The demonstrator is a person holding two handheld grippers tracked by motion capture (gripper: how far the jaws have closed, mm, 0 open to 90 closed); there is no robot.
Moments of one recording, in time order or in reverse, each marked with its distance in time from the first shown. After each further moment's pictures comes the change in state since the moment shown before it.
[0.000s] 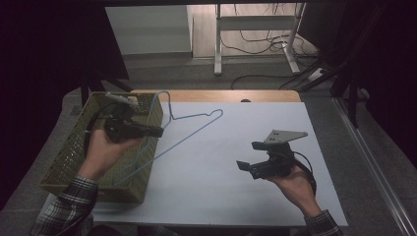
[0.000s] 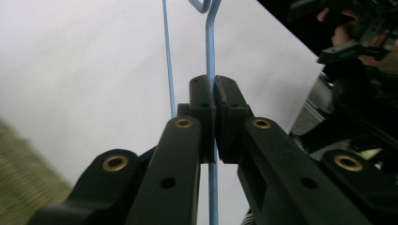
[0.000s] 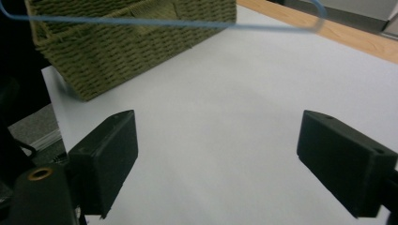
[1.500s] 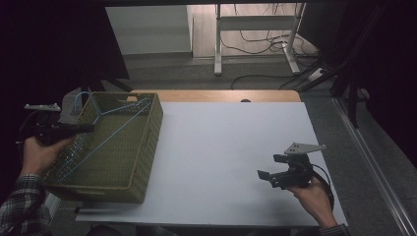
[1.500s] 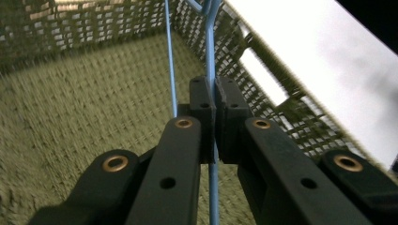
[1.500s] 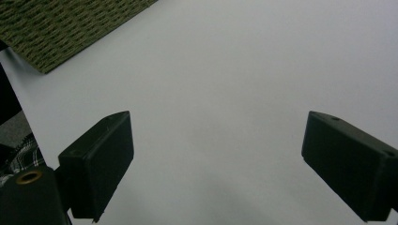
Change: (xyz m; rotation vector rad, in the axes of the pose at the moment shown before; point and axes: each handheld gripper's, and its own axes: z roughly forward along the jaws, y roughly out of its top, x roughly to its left) left arm 0.160 -0.120 -0.092 -0.155 0.211 -0.128; right arm -0.034 -0.060 -0.019 0.064 -0.075 0.133
